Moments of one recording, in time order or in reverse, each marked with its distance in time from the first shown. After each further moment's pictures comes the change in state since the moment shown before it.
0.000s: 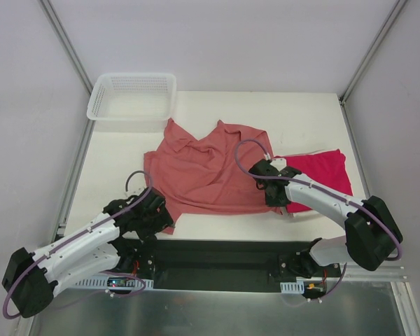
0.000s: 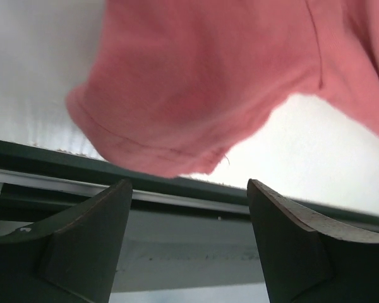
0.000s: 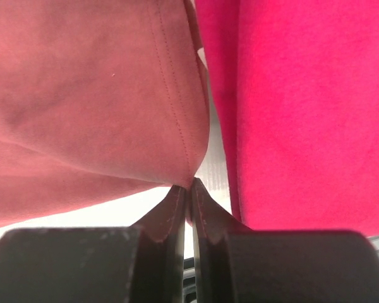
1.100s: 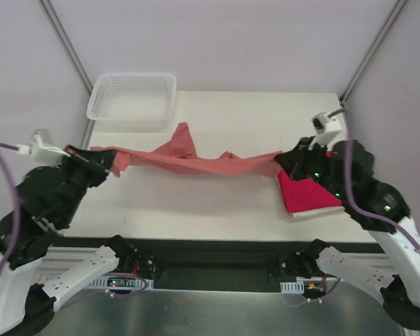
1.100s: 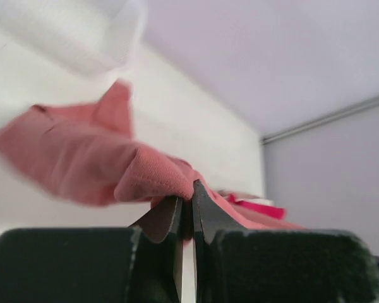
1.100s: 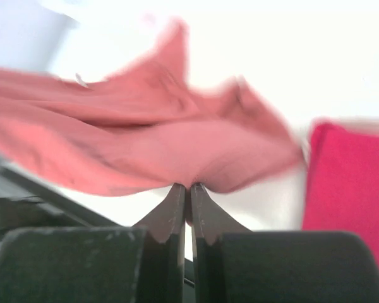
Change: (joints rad) left arm 0.095 -0.174 0.836 -0.106 -0.510 0.300; right arm 0.001 -0.528 0.410 0.042 -0.290 -0.243
